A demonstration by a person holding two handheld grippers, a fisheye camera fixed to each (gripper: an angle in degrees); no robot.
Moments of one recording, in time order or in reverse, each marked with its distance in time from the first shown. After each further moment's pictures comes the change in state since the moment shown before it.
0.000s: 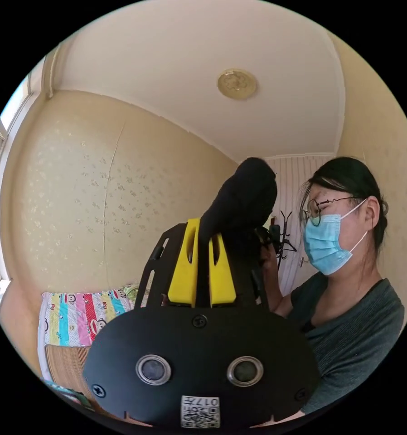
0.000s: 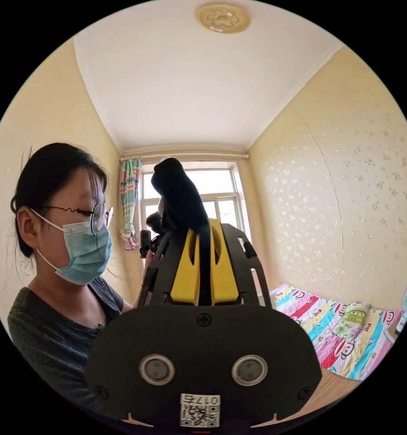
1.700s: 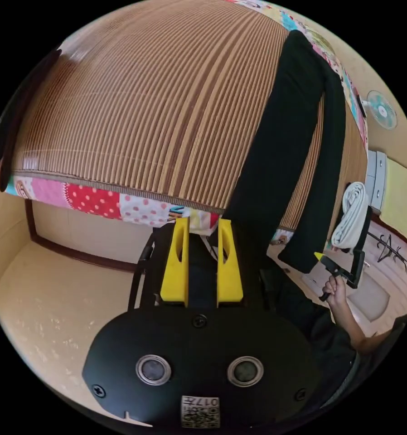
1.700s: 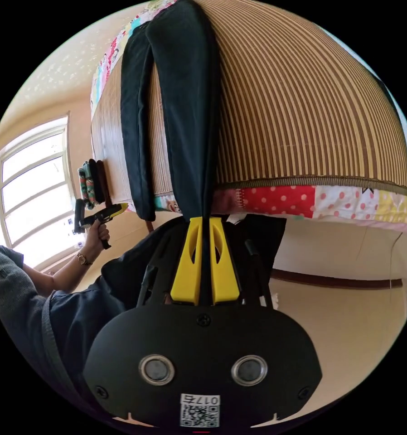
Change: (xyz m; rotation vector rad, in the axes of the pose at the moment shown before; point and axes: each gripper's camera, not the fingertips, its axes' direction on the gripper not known) left arm -0.509 0.694 0.079 -1.465 -0.462 -1.099; right arm 0.404 0.328 -0.110 -1.103 0.523 1.399
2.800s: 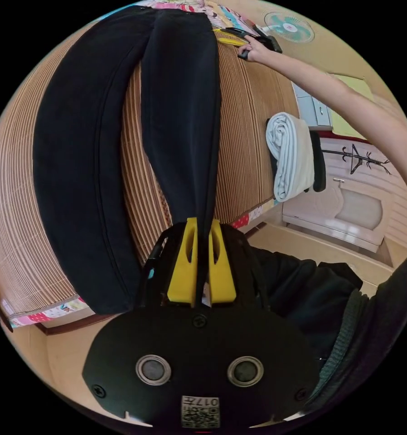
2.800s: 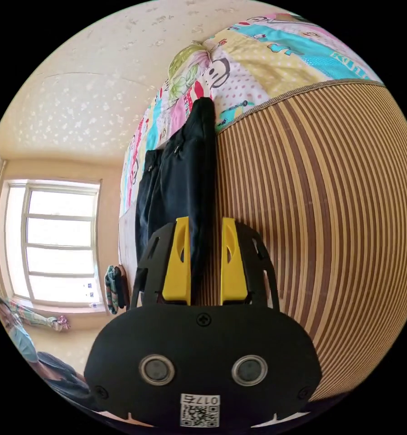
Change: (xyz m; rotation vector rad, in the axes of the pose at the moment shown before) left arm 0.211 -0.033 -0.017 -0.128 0.172 0.503; right arm 0.000 -0.515 -0.300 0.425 -0.174 -0.118
